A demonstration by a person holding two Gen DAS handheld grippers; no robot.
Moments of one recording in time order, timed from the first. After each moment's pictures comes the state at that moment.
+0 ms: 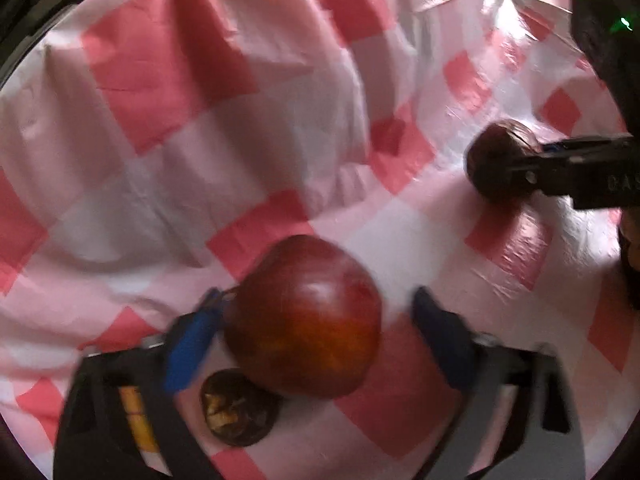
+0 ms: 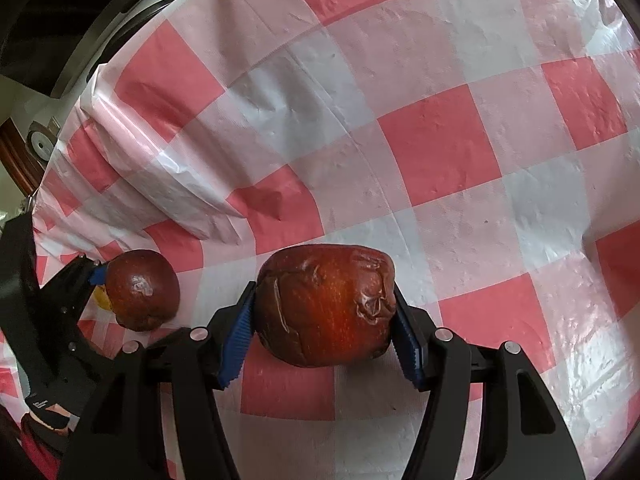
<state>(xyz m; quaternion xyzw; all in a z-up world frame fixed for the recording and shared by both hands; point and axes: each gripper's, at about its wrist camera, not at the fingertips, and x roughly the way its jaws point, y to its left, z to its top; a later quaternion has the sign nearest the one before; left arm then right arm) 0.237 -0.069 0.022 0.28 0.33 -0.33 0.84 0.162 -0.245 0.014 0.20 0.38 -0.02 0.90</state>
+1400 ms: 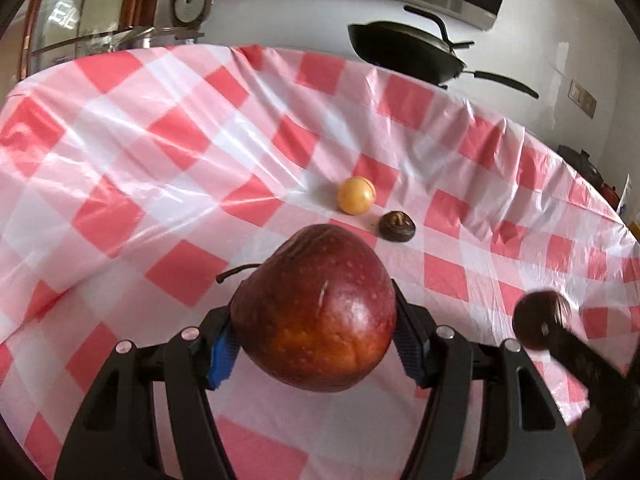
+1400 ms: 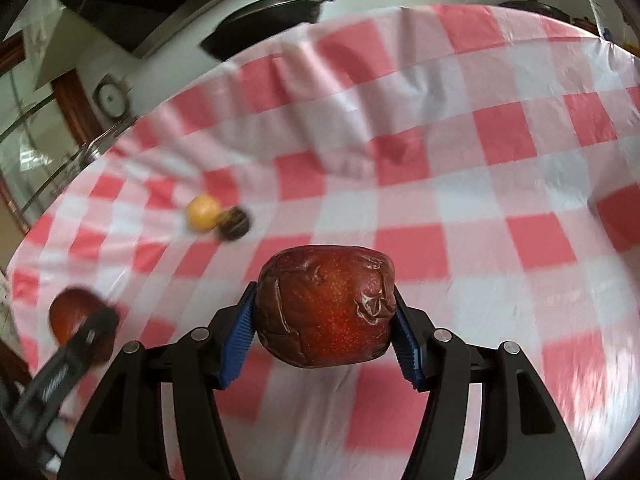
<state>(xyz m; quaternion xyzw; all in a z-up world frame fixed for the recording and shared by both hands) 0.036 0.072 0.051 -0.11 0.30 0.03 0.95 0.047 -0.165 0.033 0.15 0.34 0.07 0.93</state>
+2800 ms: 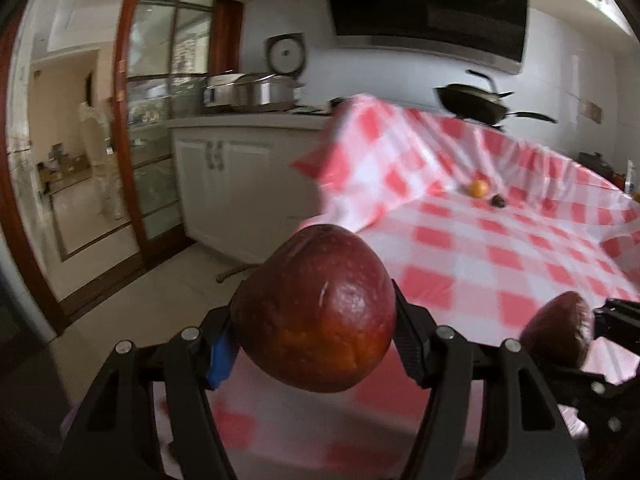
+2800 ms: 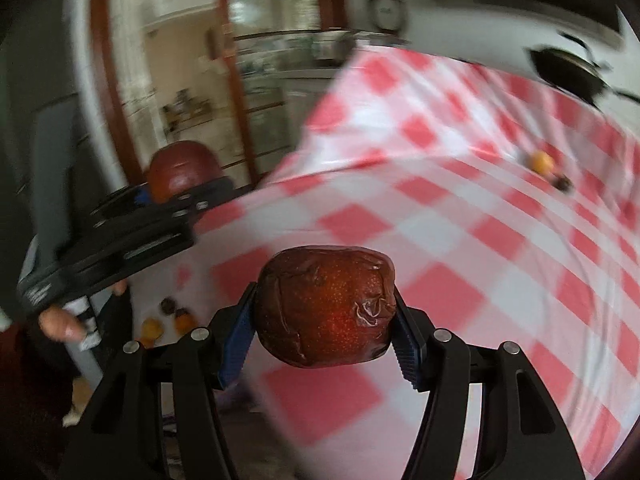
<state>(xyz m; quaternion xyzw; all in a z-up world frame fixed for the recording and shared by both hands) -0.279 0.287 0.048 -0.06 0.24 0.14 0.96 -0.232 0.107 0.045 -0.12 0.31 0.40 0.85</state>
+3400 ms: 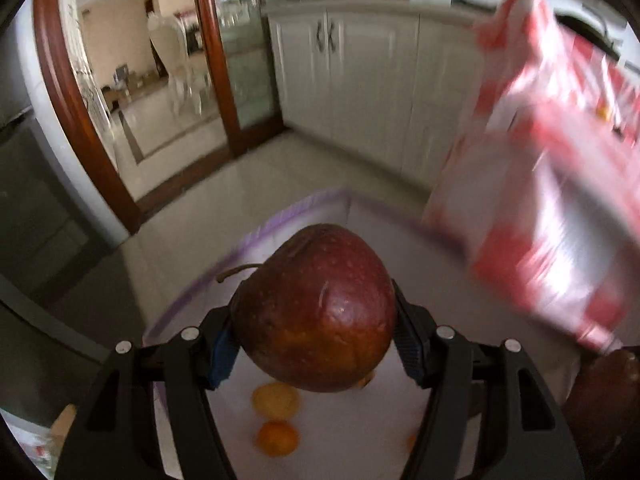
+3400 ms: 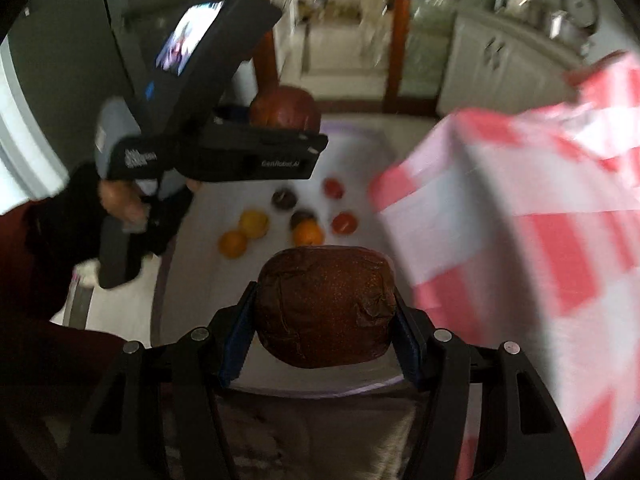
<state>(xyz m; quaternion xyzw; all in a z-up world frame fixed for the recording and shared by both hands) -0.343 0.420 -0.058 -0.09 0.43 0.27 0.86 -0.313 0.261 -0.046 -0.30 0.40 0.55 0.67</state>
